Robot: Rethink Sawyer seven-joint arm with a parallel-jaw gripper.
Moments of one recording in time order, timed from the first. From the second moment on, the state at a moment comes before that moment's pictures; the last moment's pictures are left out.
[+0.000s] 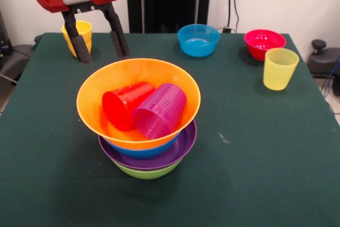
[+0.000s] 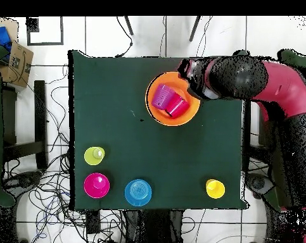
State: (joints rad) arm -0.88 -0.67 0.82 1.37 -0.37 0.92 1.91
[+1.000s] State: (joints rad) arm -0.99 -0.75 0.84 1.59 -0.44 0.78 1.91
